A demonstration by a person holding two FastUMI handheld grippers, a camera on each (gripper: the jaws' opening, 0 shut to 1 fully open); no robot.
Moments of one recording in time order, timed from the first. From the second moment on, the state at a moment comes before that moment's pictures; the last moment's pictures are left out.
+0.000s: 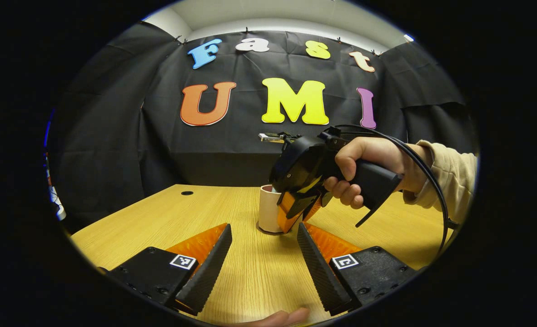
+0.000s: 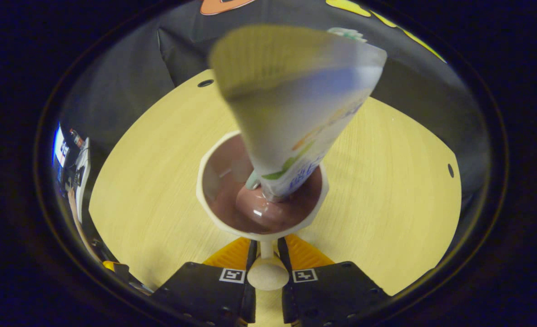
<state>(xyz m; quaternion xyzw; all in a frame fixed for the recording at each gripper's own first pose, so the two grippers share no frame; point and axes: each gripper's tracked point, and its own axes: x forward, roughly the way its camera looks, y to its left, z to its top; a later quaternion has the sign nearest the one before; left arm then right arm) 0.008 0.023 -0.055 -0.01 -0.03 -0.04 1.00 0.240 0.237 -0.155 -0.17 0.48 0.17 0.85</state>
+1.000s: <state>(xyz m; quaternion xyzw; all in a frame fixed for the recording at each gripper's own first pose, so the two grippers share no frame) 0.024 -0.015 -0.042 0.01 -0.01 -0.03 1.00 0.177 0.104 -0.027 -0.07 0.17 0.11 0.98</state>
